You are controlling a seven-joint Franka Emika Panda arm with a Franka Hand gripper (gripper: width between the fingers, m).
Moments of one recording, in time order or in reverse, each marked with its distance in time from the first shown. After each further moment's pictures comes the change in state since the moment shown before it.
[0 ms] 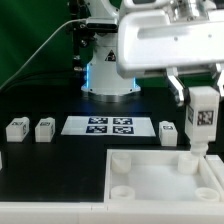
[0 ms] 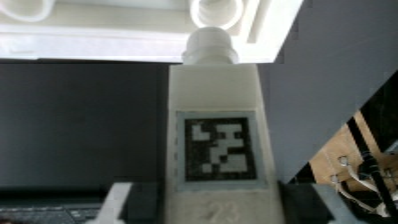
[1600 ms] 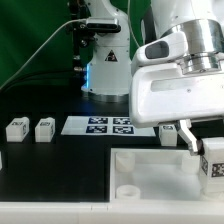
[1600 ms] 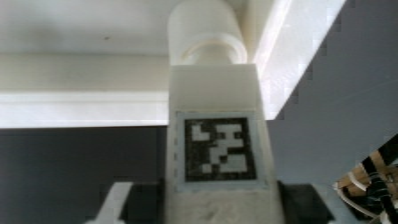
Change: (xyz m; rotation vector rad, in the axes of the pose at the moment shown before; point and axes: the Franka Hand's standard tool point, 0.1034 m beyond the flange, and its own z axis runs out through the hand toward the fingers) arm -0.020 -0.013 0.052 0.005 0.002 0.013
